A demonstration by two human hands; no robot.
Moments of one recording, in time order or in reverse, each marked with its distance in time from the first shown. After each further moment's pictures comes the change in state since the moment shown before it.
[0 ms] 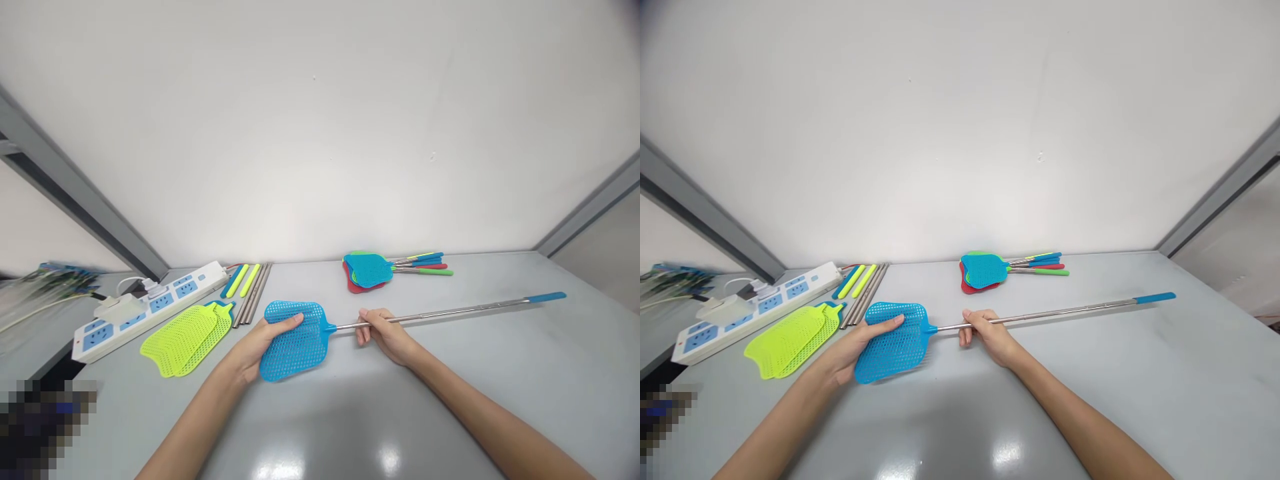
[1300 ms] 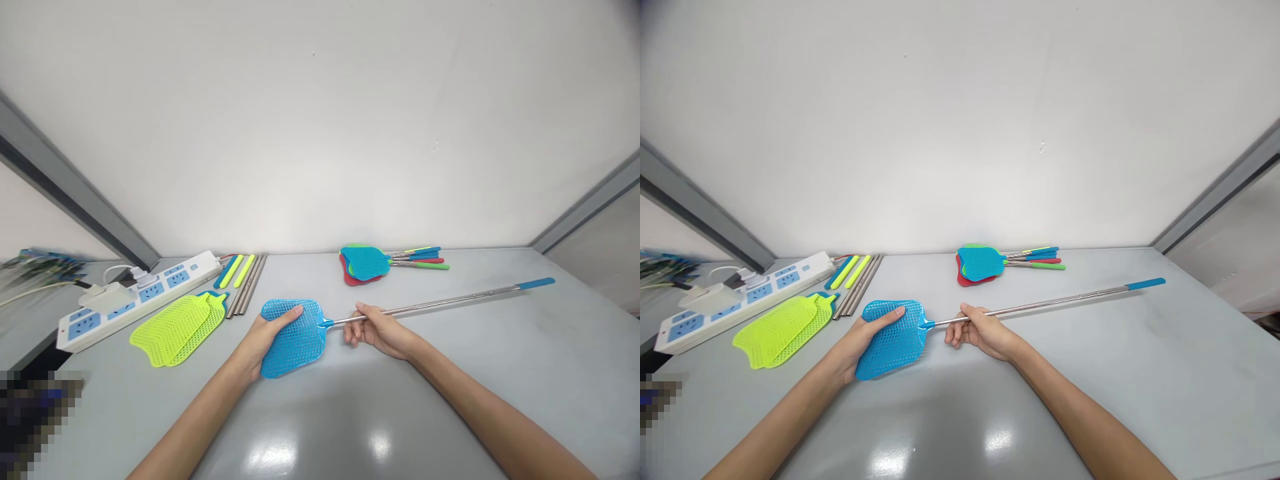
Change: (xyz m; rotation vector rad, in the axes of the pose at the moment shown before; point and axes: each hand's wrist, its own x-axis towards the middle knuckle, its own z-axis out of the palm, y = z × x) left_hand 0.006 -0.016 0.005 0.122 0.234 0.091; right_hand -0.003 -0.001 -0.003 0.181 -0.179 0.194
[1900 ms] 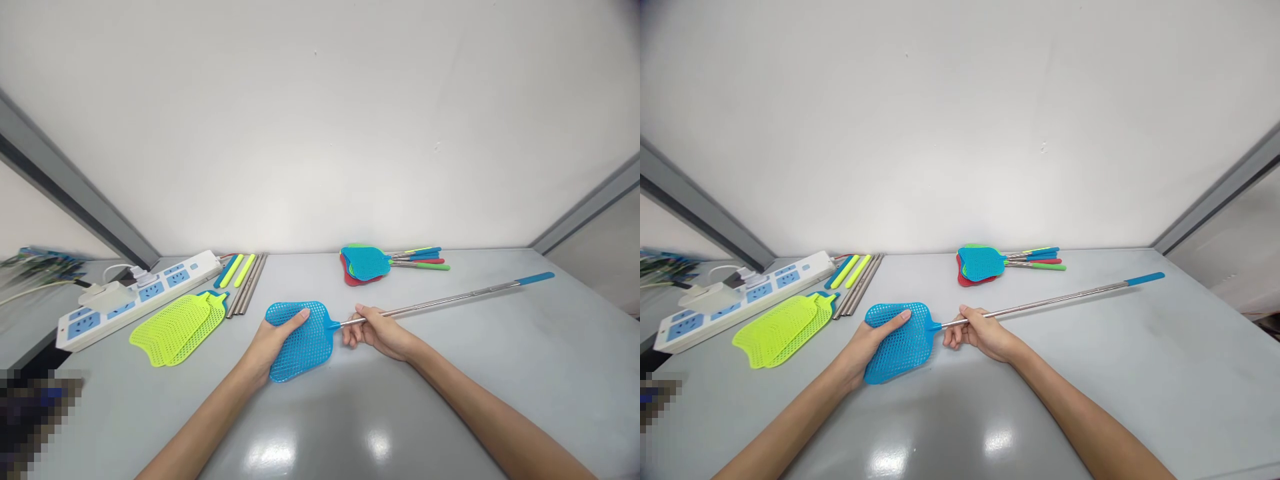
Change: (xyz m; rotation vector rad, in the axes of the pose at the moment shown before) left_hand -0.003 -0.008 0.010 0.011 0.025 0.055; right_hand 0.000 -0.001 0.004 -0.023 0.002 -0.014
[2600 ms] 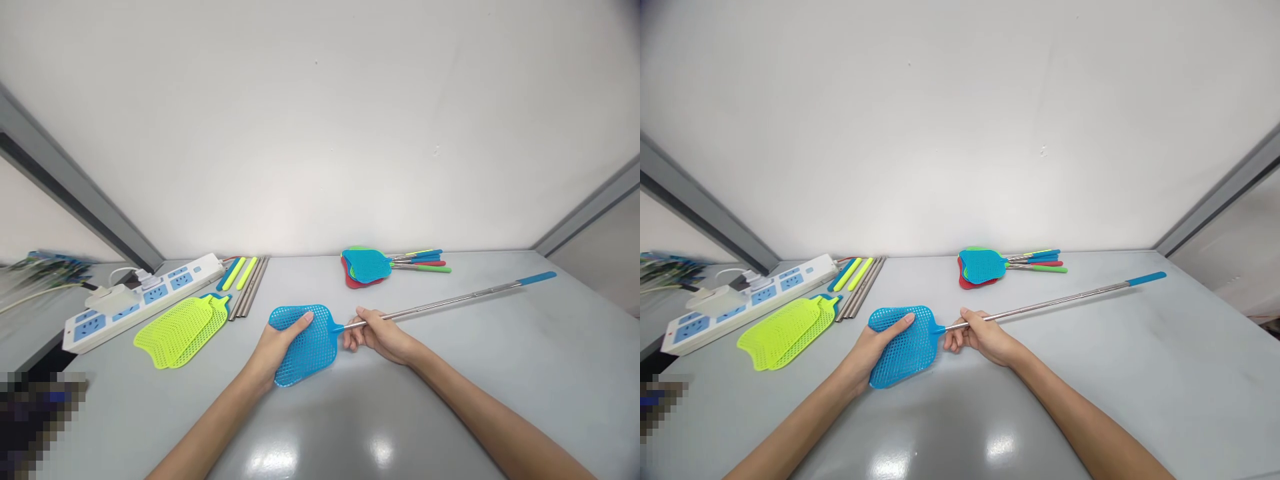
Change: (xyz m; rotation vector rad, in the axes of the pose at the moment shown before) left_hand -0.001 -0.004 0.003 0.004 -0.012 0.024; right_hand 0.001 0.000 0.004 -0.015 -0.001 -0.029
